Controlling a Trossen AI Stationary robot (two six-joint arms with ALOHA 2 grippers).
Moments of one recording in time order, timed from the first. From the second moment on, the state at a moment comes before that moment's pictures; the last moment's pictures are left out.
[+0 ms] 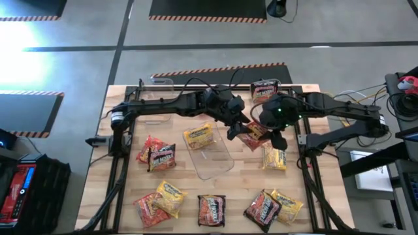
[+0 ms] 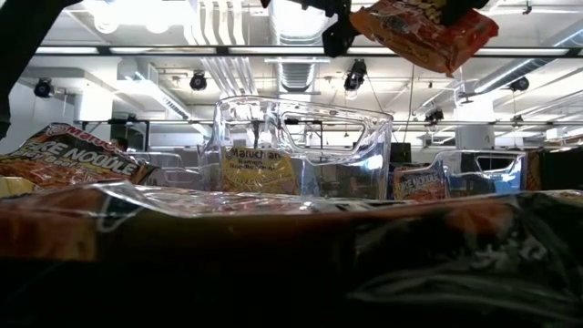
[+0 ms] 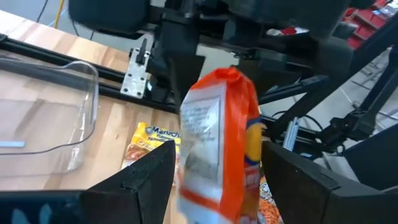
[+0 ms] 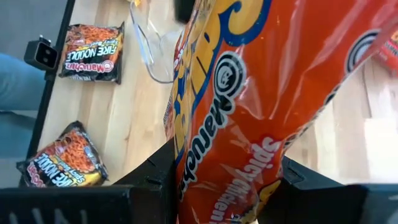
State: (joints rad) left arm 0.13 1.97 1.88 -0.32 0.37 -0.30; right arm -0.14 1.14 1.27 -1.07 -0.29 -0.11
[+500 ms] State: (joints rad) left arm 0.13 1.97 1.88 -0.32 0.41 -0.31; right arm -0.14 1.24 1.41 -1.07 -0.28 -0.22
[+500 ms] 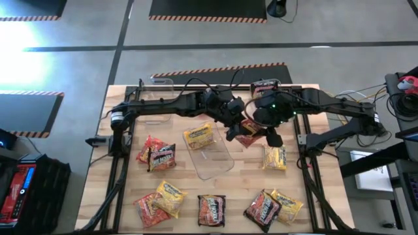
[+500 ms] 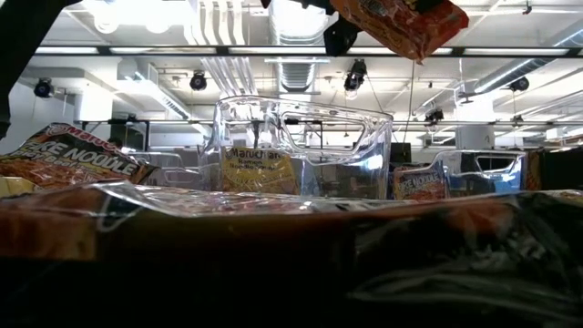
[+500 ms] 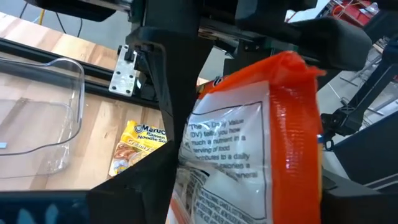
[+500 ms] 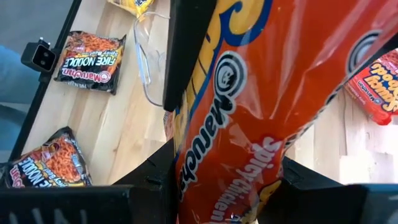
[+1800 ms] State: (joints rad) left arm 0.16 1.89 1.87 -0.35 0.30 -0.26; right arm -0.14 0.88 1.30 -0.99 -0.26 0.30
